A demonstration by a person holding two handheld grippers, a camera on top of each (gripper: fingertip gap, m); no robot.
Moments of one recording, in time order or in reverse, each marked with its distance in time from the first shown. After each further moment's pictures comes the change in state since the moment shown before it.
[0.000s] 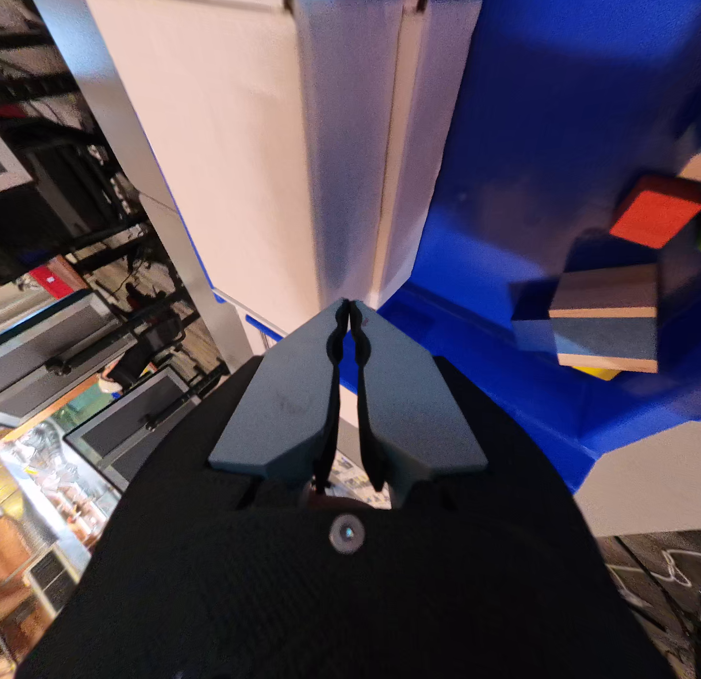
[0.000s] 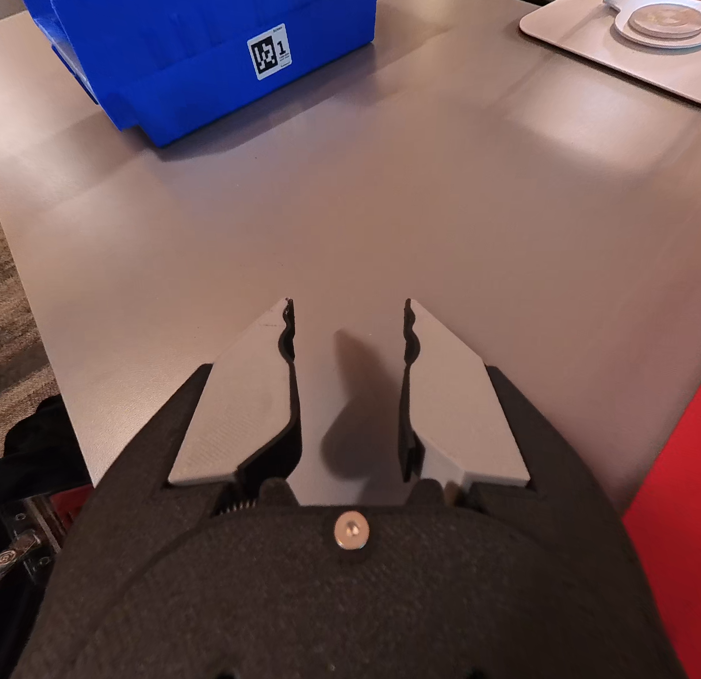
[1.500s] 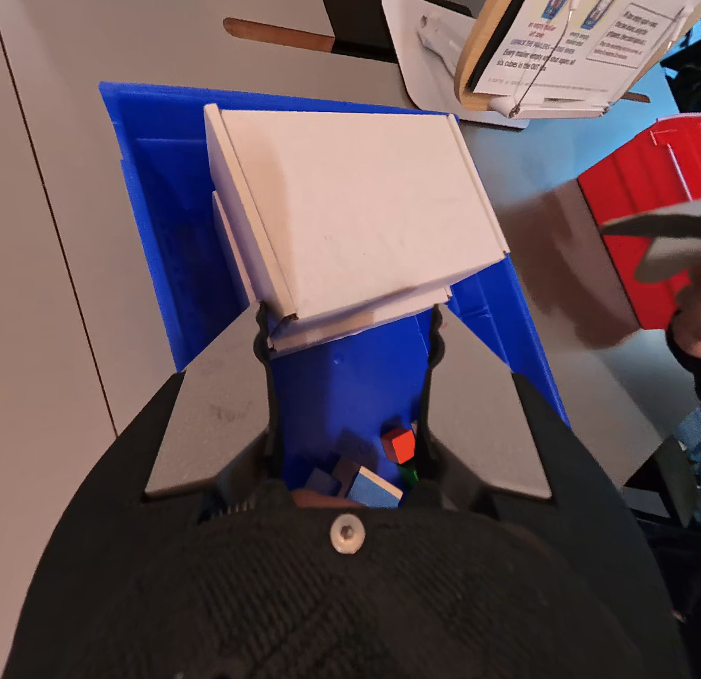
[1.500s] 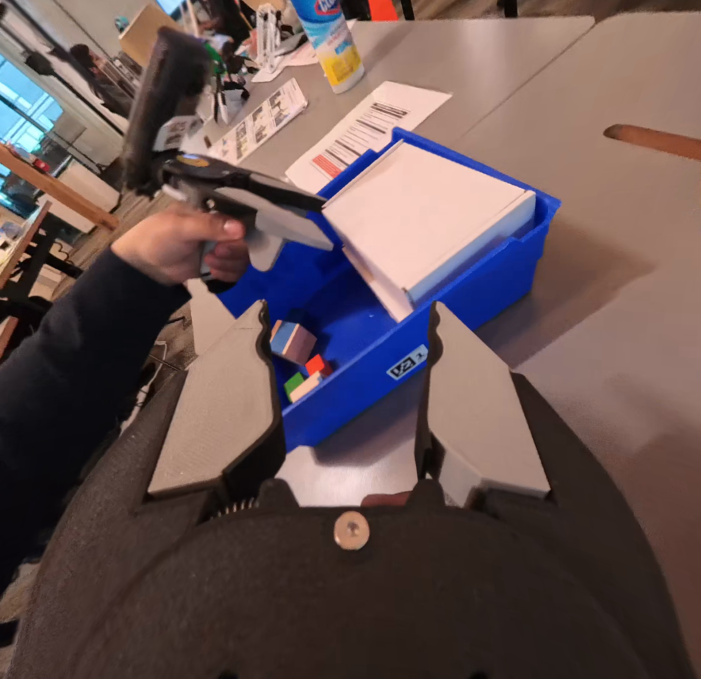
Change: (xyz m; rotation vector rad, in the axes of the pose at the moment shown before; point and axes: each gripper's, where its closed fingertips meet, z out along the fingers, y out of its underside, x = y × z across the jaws) left arm -0.018 -0.010 0.002 0.736 0.598 -1.415; right arm -0.073 -0.237 0.149 0.029 -0.370 0.260
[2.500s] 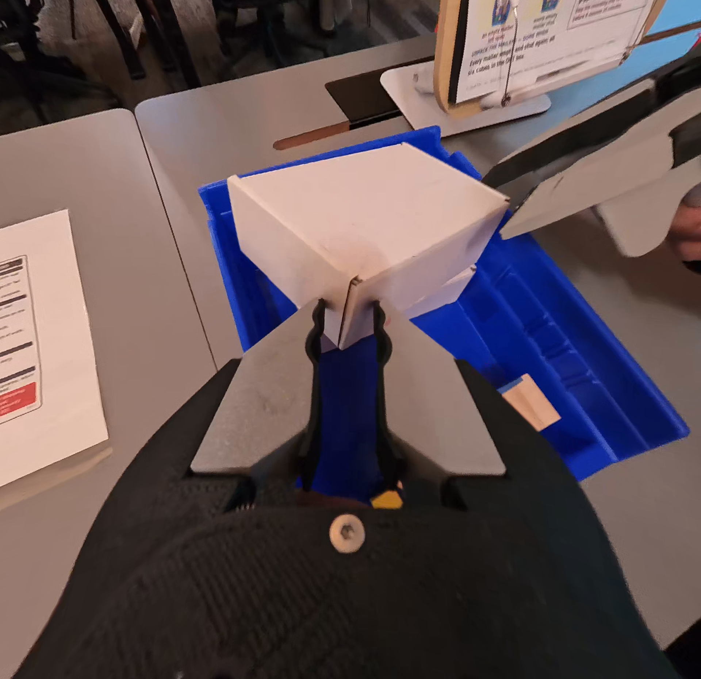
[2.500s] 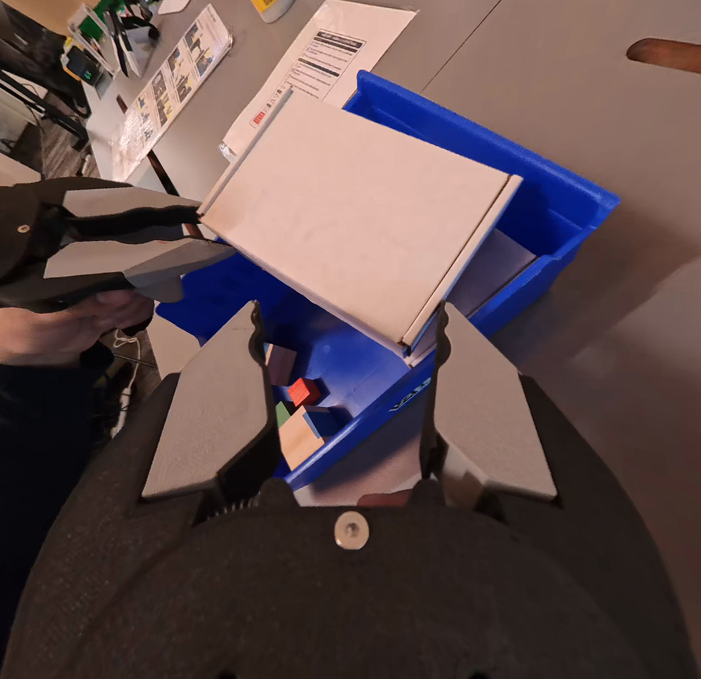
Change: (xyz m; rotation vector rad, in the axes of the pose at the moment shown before) left arm 0.001 0.002 -0.052 0.186 -0.169 0.362; right arm 0.014 0.004 0.073 -0.152 0.138 0.098
